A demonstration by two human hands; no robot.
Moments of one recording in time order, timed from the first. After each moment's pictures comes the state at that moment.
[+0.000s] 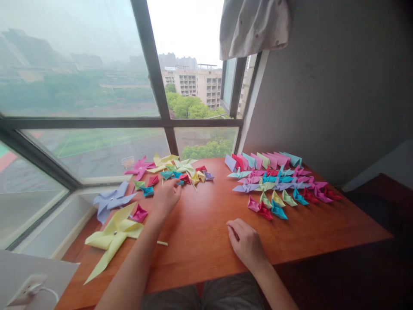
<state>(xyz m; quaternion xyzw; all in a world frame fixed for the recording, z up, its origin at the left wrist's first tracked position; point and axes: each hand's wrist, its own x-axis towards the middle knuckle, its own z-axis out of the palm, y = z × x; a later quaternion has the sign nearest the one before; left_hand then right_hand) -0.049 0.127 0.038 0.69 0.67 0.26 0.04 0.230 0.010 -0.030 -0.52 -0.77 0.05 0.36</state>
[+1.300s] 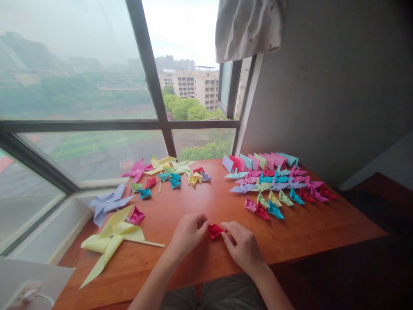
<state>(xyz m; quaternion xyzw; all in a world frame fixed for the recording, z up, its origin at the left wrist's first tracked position) 0.027 0.044 0.024 0.76 0.53 0.27 0.26 0.231 0.004 -0.022 -0.47 -0.79 0.09 0.38</state>
